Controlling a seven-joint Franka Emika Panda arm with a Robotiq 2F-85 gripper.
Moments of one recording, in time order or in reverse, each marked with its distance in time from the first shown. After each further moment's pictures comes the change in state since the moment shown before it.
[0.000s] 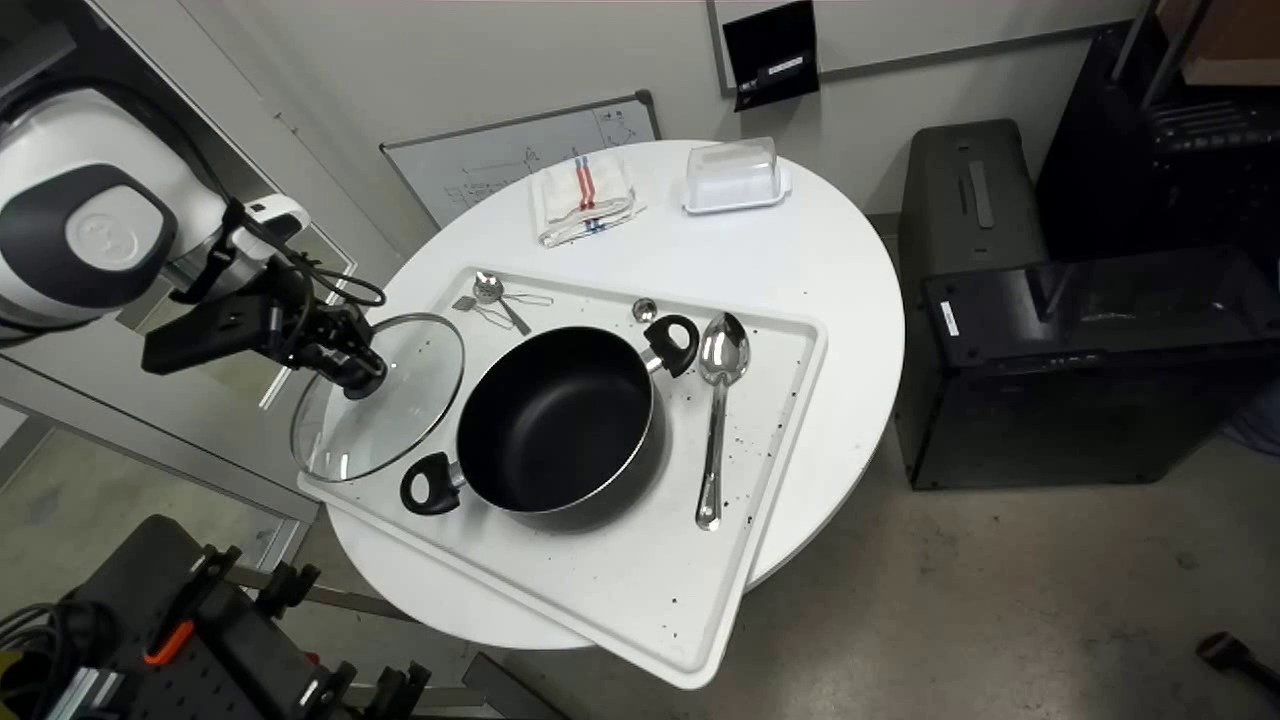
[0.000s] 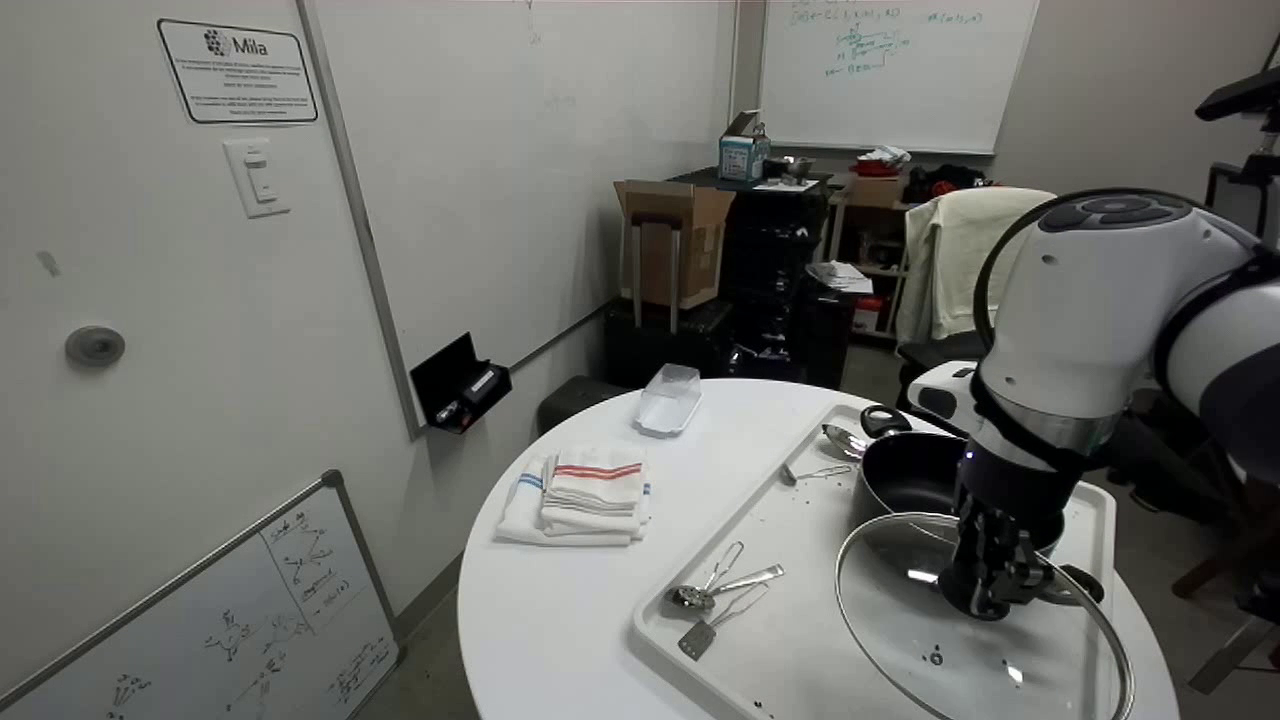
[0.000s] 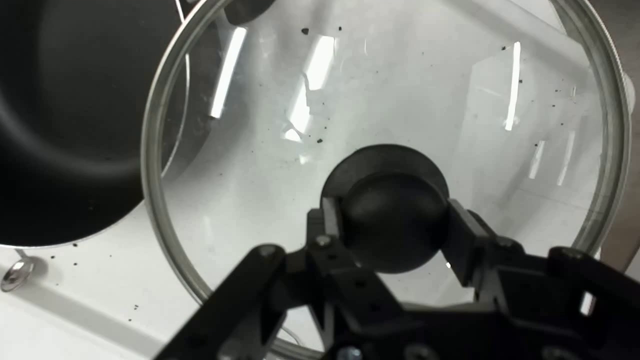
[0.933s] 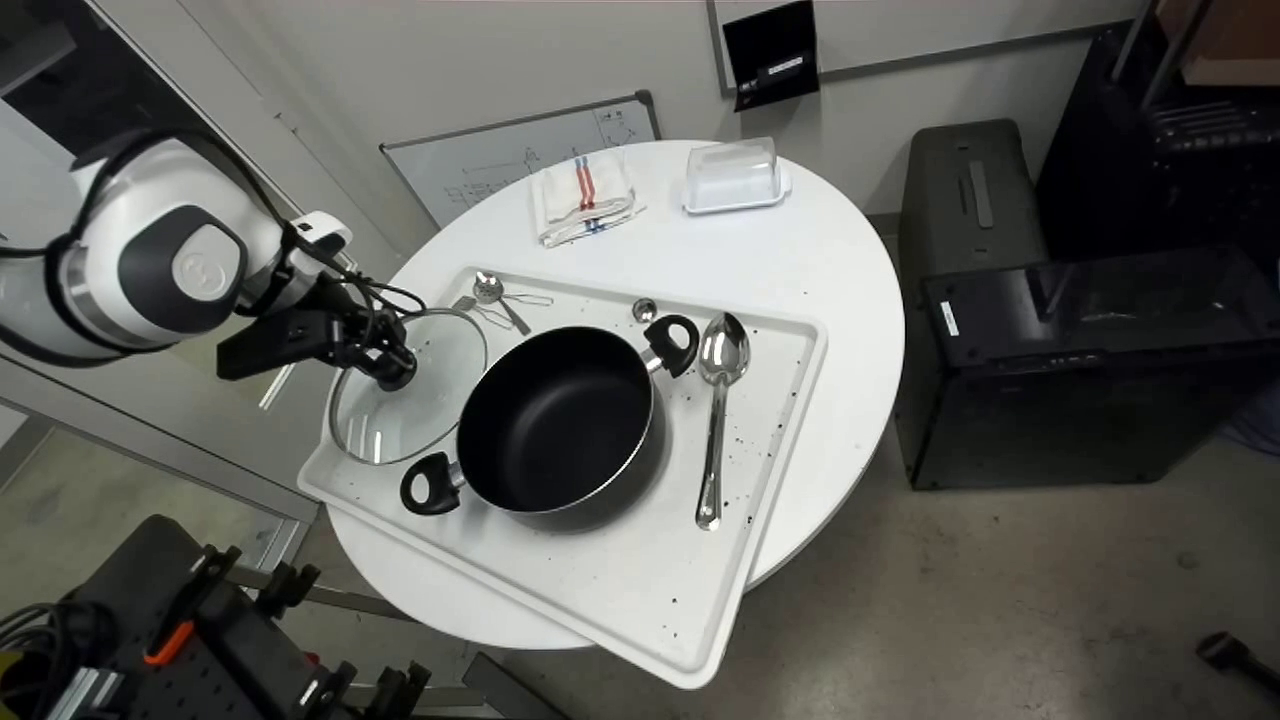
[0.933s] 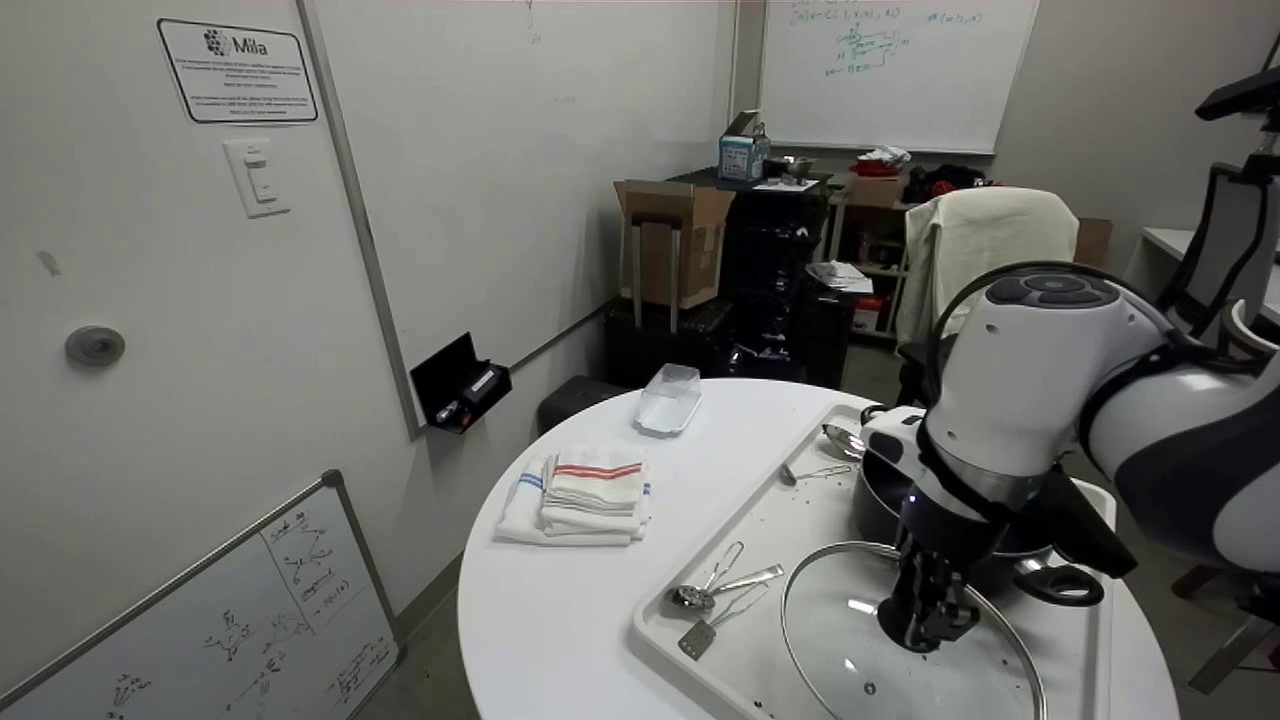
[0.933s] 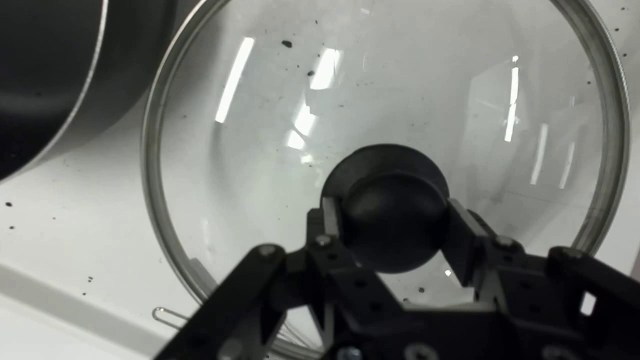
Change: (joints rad) arm 0.026 0.210 -0.014 0.135 0.000 0.156 -0.006
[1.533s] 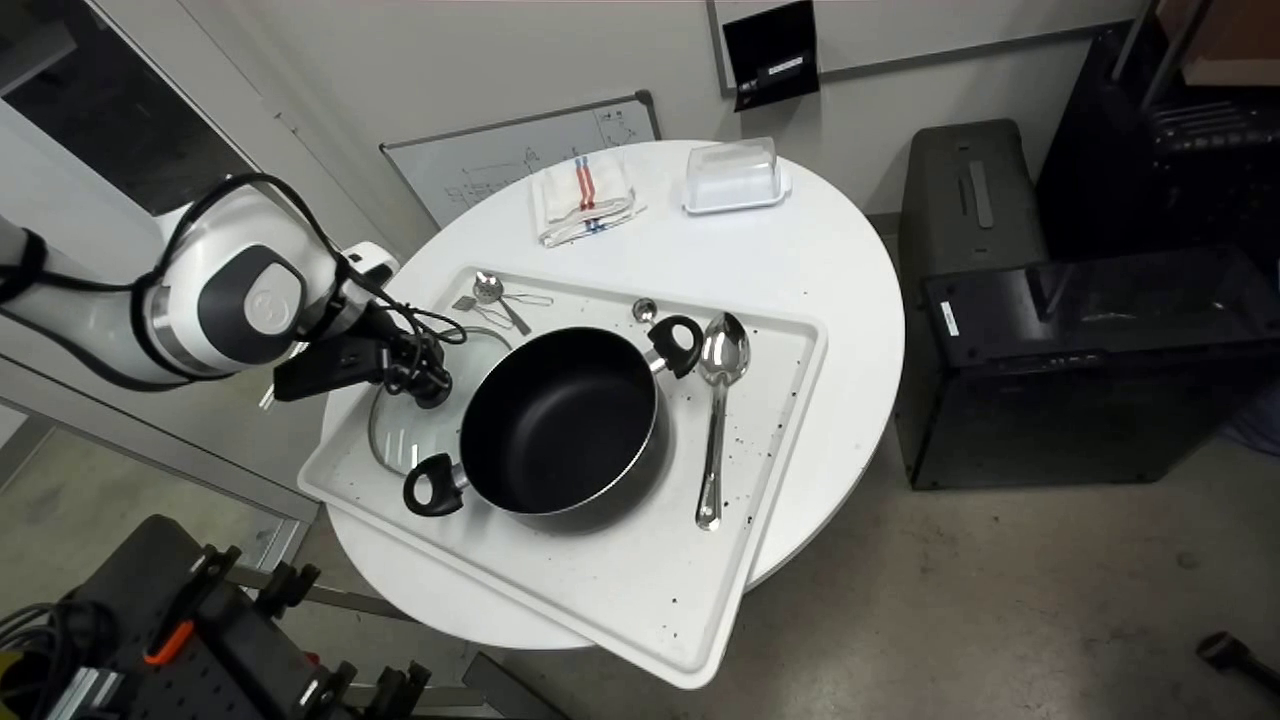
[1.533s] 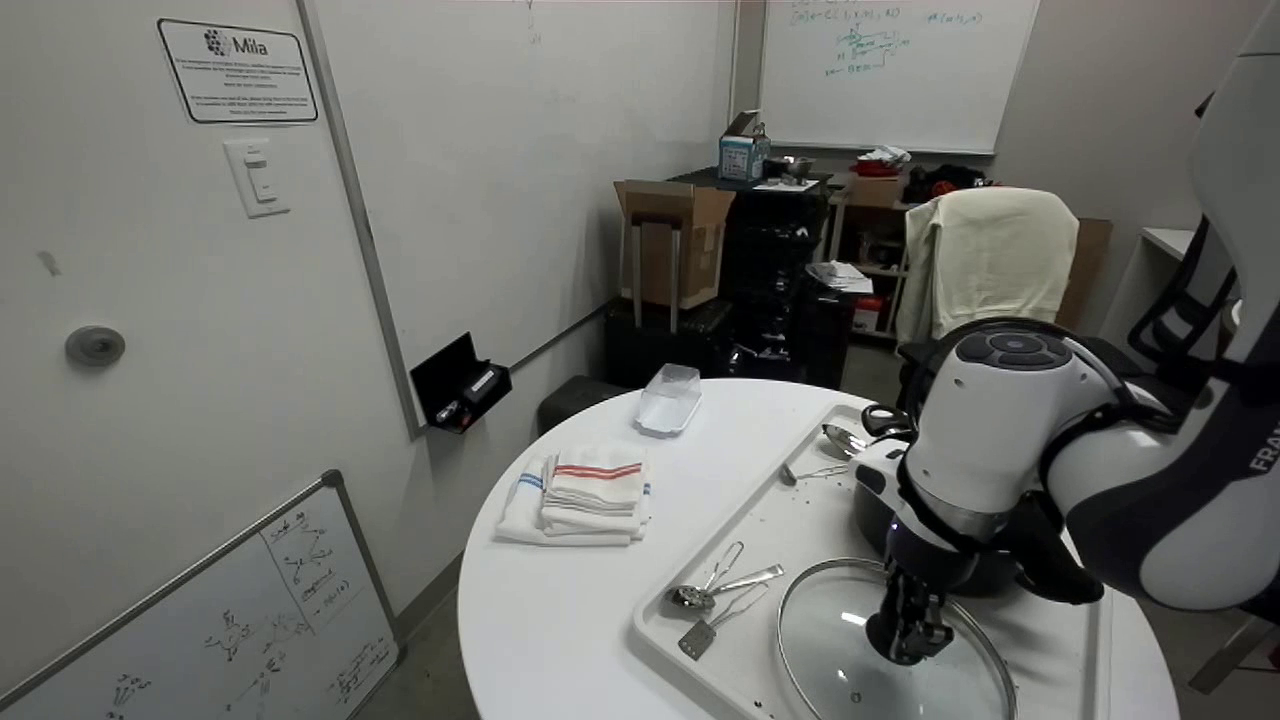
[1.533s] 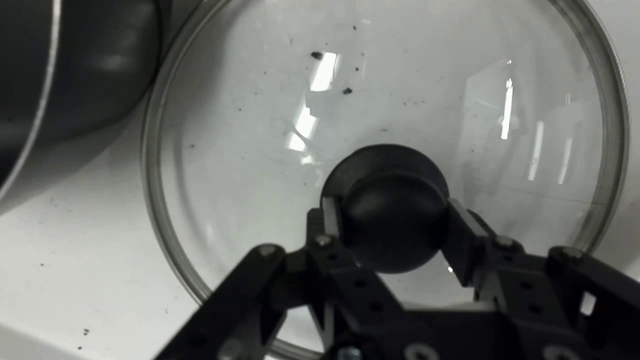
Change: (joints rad) arm 0.007 0.154 -0.045 0.087 0.000 0.064 -0.002
